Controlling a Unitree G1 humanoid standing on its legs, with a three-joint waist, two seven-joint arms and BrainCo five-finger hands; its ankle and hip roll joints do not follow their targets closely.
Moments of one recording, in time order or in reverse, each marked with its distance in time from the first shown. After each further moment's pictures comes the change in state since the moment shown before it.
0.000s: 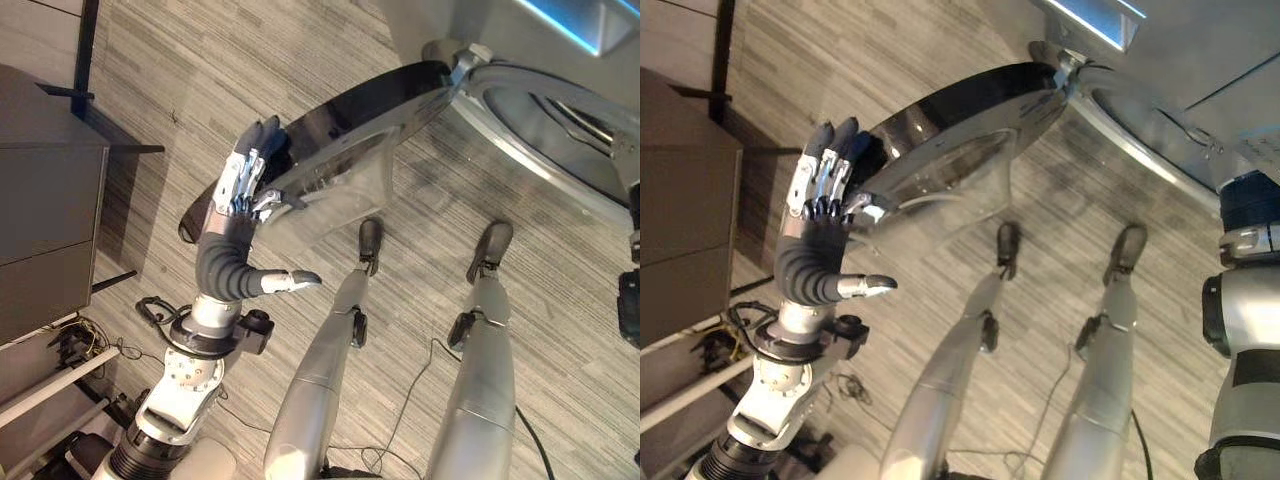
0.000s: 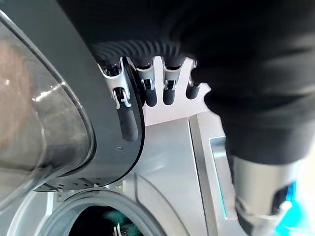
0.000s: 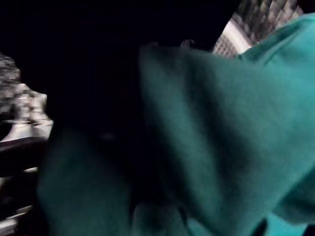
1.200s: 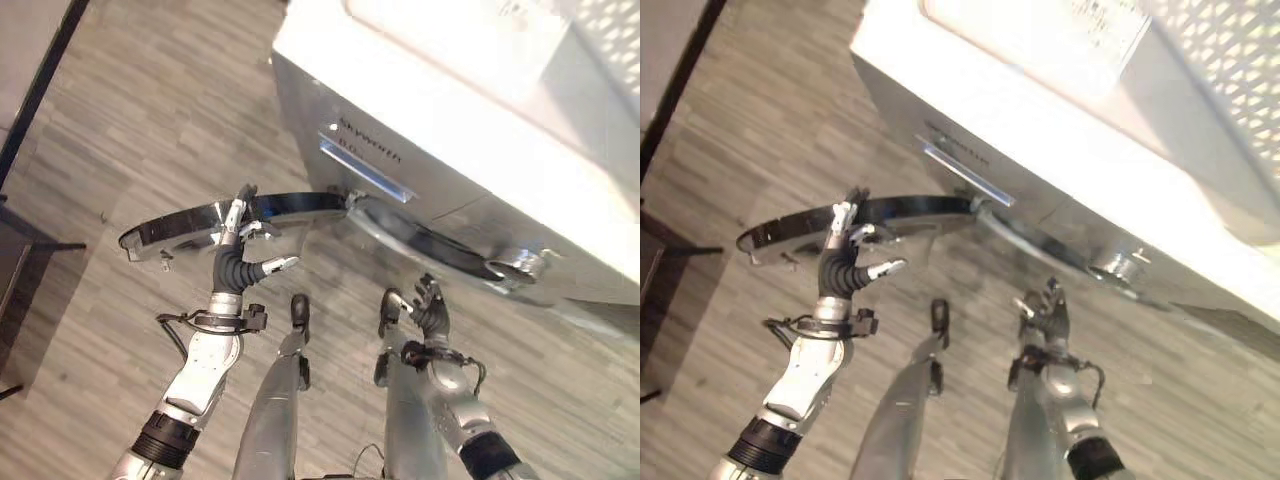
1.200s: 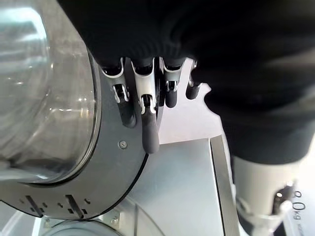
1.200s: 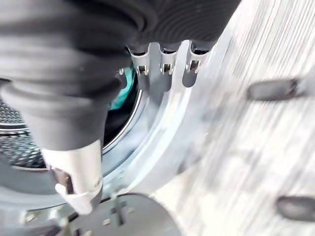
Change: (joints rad) left arm -0.019 -0.078 0.041 0.461 0.058 0.147 0.118; right arm 1.256 0.573 0.045 -0.406 -0.353 0.221 0.394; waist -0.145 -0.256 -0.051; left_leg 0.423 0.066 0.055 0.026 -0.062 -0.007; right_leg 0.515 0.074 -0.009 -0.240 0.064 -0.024
